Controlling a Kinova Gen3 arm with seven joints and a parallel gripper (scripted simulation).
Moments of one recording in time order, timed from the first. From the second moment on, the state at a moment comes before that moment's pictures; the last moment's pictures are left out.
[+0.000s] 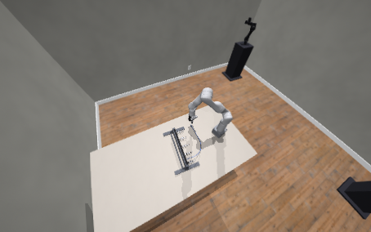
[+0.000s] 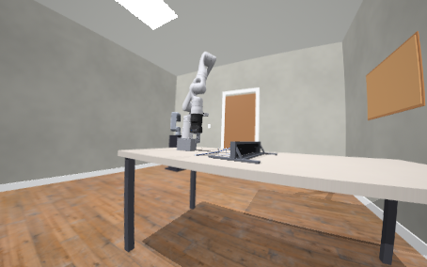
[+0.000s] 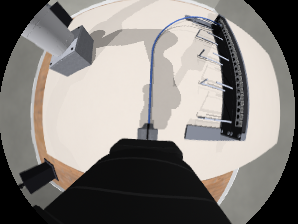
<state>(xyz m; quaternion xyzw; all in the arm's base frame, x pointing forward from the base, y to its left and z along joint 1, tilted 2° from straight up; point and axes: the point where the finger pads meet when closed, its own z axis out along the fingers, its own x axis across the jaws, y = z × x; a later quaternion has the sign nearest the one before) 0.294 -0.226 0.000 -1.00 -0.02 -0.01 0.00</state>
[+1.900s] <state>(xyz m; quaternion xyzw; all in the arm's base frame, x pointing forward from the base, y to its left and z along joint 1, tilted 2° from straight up) 0.364 -0.162 0.030 -0.97 -0.23 -0.04 -0.11</state>
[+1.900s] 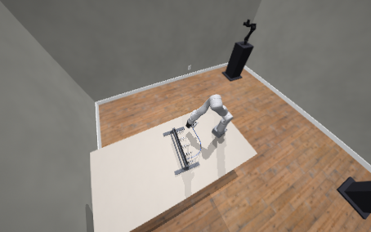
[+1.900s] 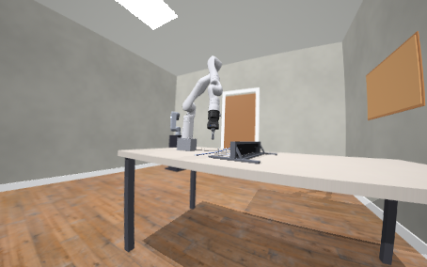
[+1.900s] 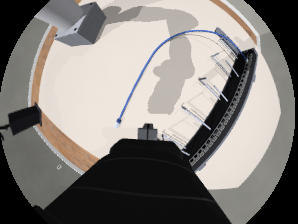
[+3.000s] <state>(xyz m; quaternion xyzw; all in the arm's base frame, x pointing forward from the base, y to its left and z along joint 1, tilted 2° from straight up) 0.434 0.026 0.111 -0.80 -0.52 -0.17 -0.23</state>
